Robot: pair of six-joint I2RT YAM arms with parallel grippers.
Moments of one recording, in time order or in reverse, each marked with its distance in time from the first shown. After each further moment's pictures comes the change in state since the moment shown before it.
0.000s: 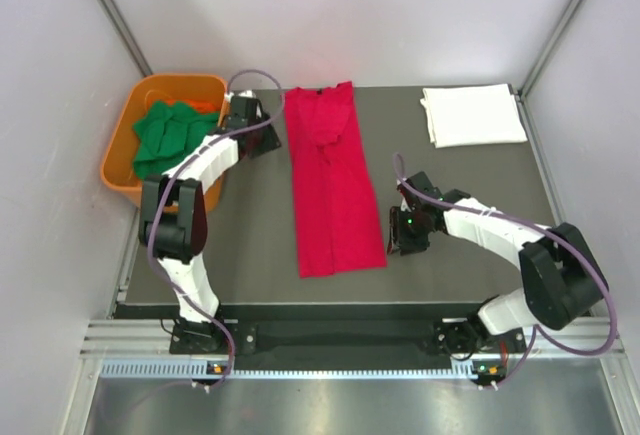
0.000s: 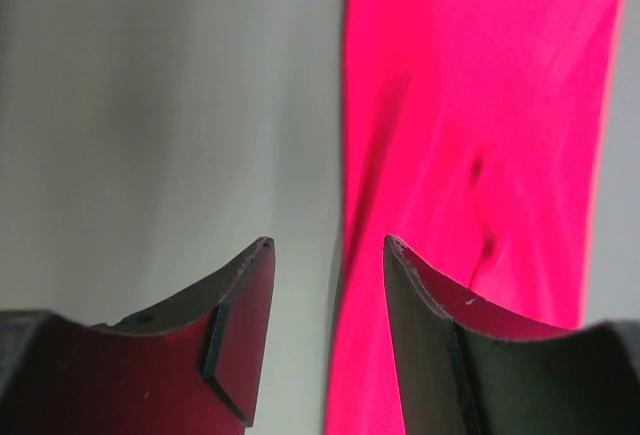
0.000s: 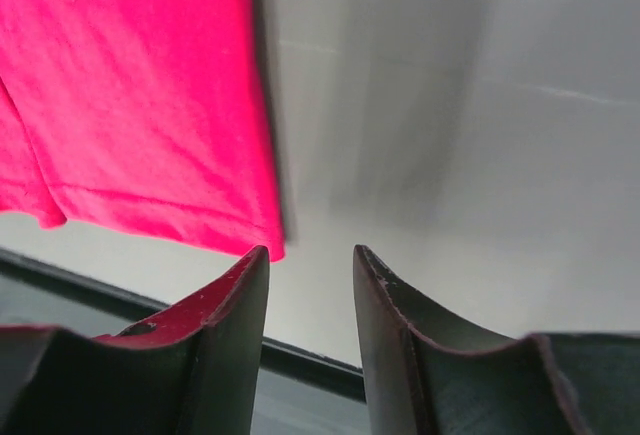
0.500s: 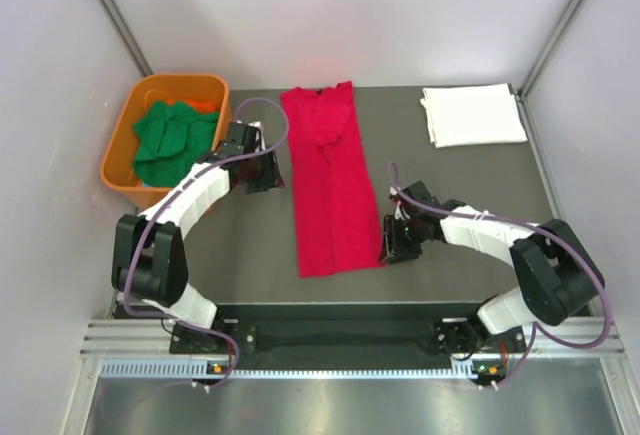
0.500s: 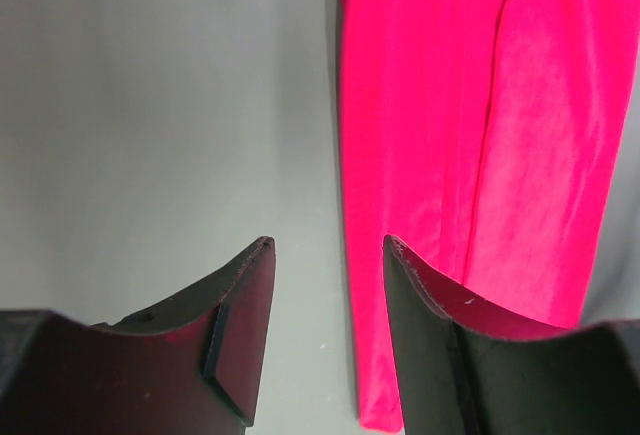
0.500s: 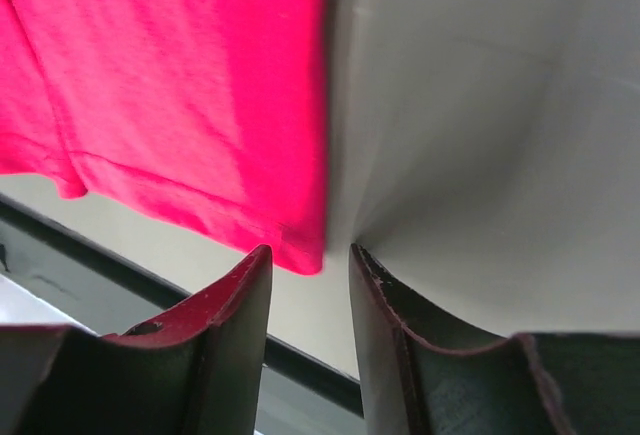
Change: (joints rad) left arm -0.085 -0.359 -0.368 -0.194 0.095 0.083; right arm 0.015 0.035 -0.104 0.164 -0.159 -0.011
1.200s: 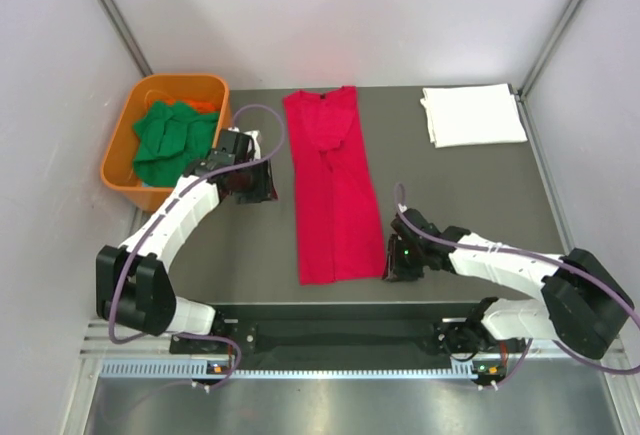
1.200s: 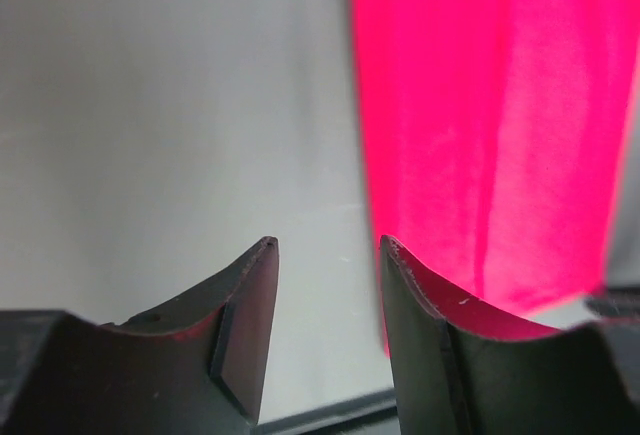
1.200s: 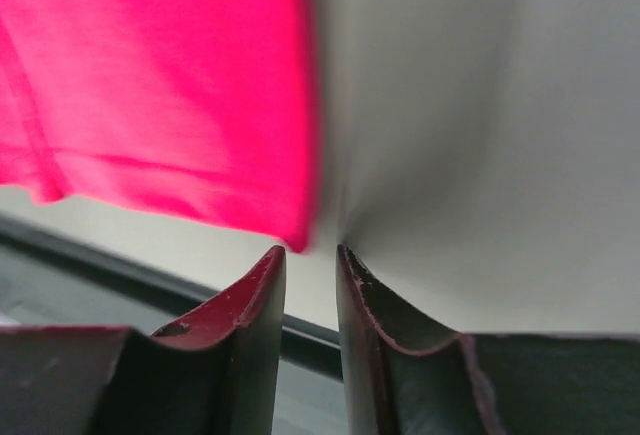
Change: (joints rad) left arm -0.011 -0.167 -0.026 -0.198 -0.014 0.103; right arm 0.210 -0.209 -0.170 0.047 0.183 0.294
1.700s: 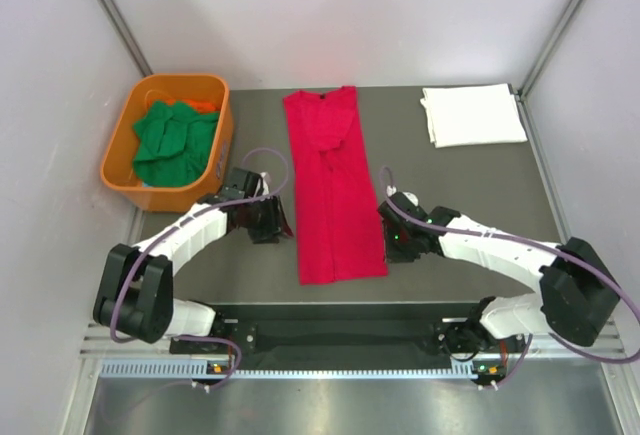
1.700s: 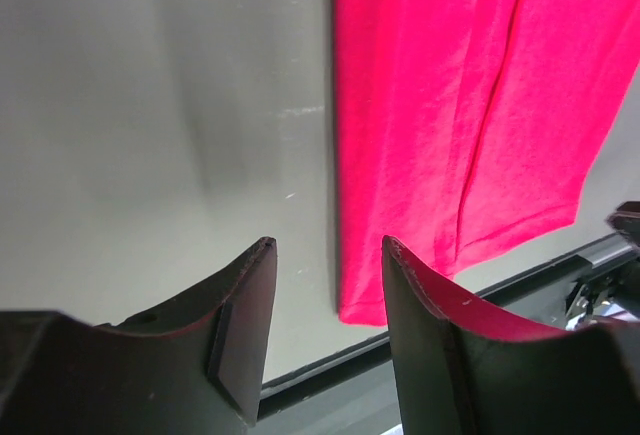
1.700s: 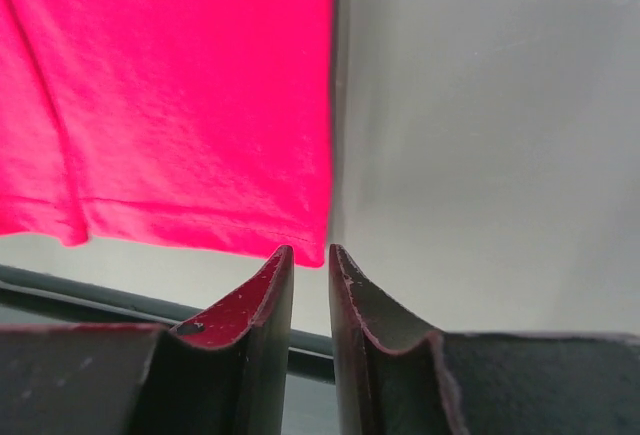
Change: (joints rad) left arm -0.048 -0.053 -0.352 0.195 0.219 -0.206; right arm 0.042 0.058 0.239 -0.223 0.213 -0.074
